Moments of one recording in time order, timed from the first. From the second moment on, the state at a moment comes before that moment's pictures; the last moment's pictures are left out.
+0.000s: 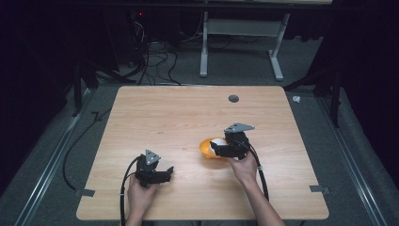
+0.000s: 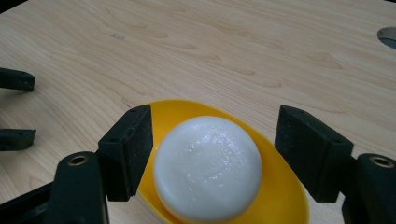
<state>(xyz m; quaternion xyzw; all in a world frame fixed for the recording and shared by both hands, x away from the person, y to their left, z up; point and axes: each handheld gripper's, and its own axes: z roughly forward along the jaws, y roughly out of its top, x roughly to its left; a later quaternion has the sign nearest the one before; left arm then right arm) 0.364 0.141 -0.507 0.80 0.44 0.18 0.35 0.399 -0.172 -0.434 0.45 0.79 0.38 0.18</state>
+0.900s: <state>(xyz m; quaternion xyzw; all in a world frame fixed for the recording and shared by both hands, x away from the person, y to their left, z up) 0.364 0.141 -0.507 0.80 0.44 0.18 0.35 0.388 -0.194 -0.421 0.45 0.77 0.41 0.20</state>
